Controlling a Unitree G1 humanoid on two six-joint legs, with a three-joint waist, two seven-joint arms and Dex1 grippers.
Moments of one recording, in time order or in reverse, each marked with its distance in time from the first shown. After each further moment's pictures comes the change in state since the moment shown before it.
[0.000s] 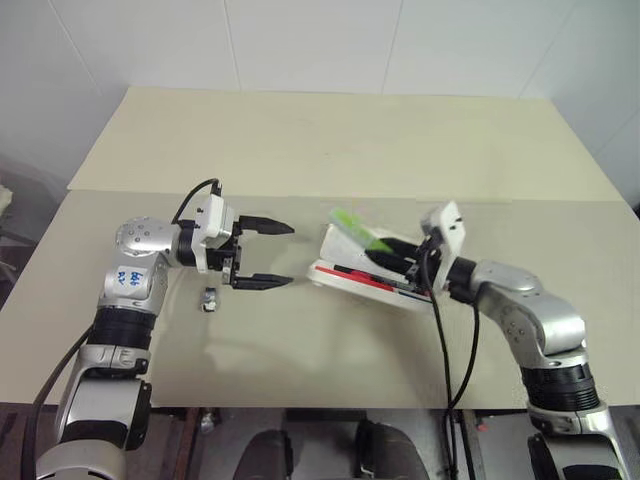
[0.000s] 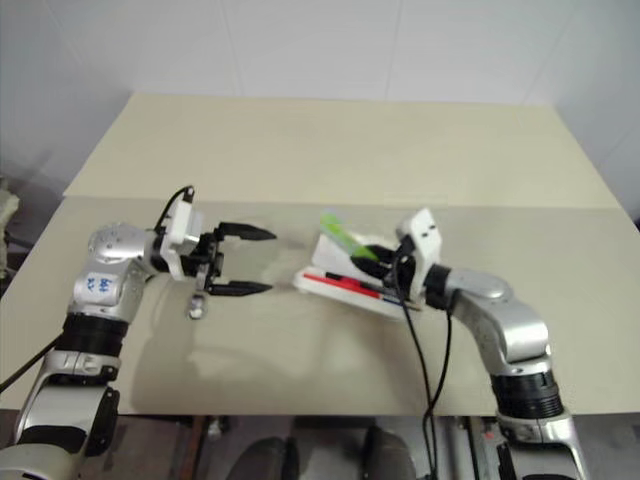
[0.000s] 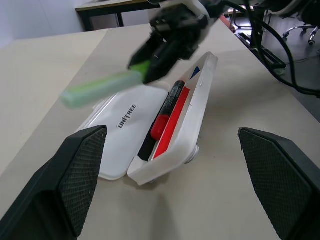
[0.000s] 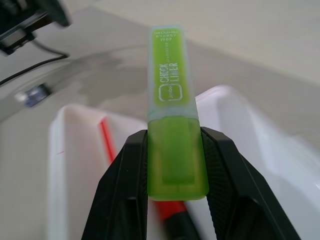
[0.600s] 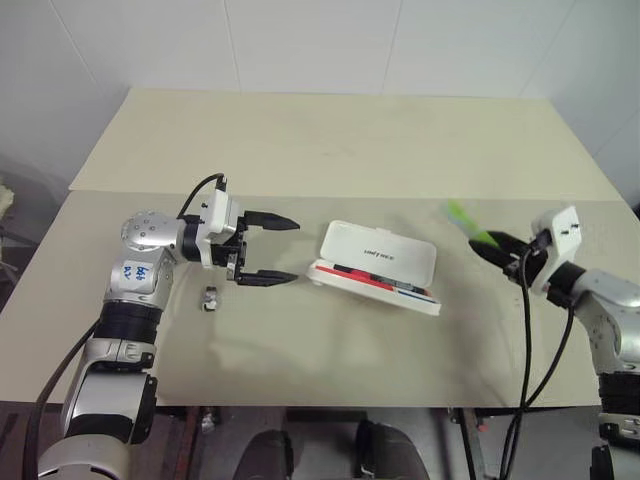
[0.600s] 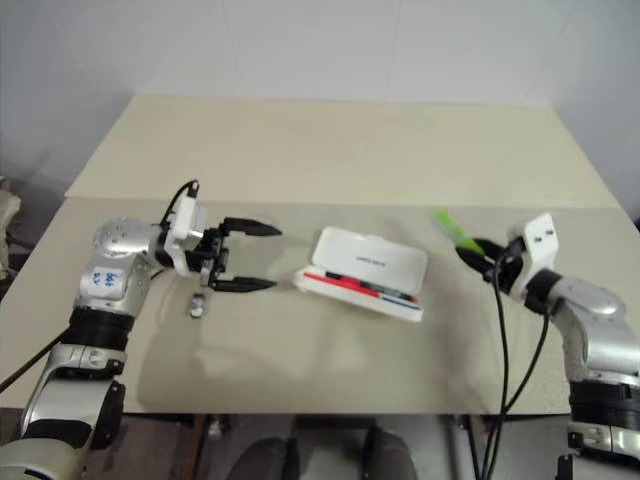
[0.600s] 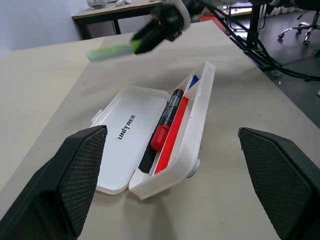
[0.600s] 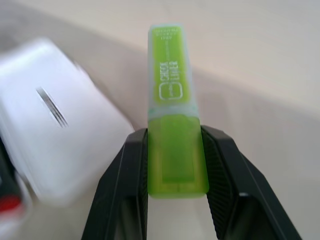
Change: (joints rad) left arm -0.037 -0.025 -0.005 0.028 0.000 -0.015 -0.013; right arm 0.052 -0.227 -0.283 0.308 -0.086 -0.317 0.104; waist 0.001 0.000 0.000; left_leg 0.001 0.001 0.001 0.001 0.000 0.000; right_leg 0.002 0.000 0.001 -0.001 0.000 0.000
